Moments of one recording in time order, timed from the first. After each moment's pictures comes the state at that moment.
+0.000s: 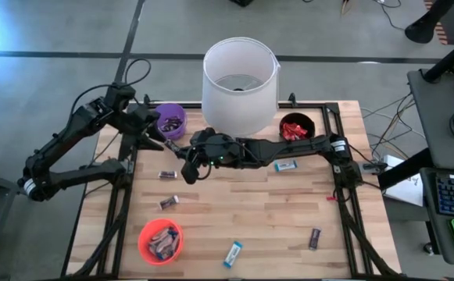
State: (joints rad) left arm 0.81 0.86 1.01 -0.89 1.13 0.23; right arm 0.07 2.08 1.99 -0.18 0.29 0.40
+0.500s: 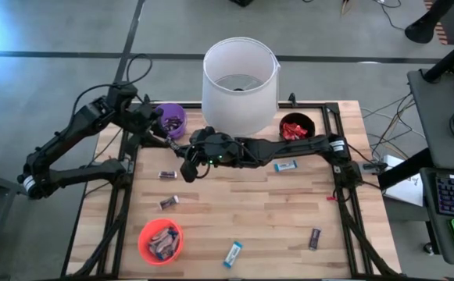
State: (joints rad) left arm 0.76 0.88 1.01 -0.77 1.07 0.17; right arm 0.06 2.09 1.99 -0.17 0.29 0.40
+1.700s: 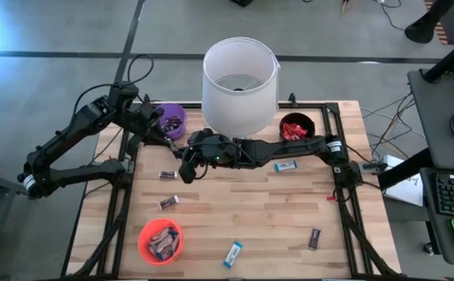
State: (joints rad) left arm 0.76 0.89 1.01 -0.78 1.06 0.22; right arm 0.06 2.11 2.00 -0.16 0.28 0.40
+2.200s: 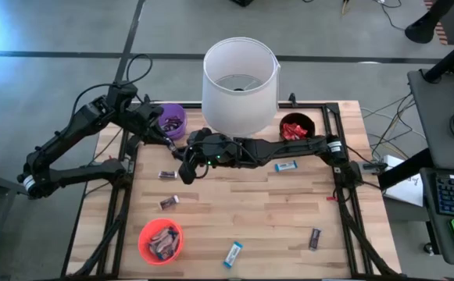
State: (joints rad) left arm 0.76 0.89 1.01 -0.78 1.06 0.25; right arm 0.06 2.11 2.04 -0.17 0.26 0.39
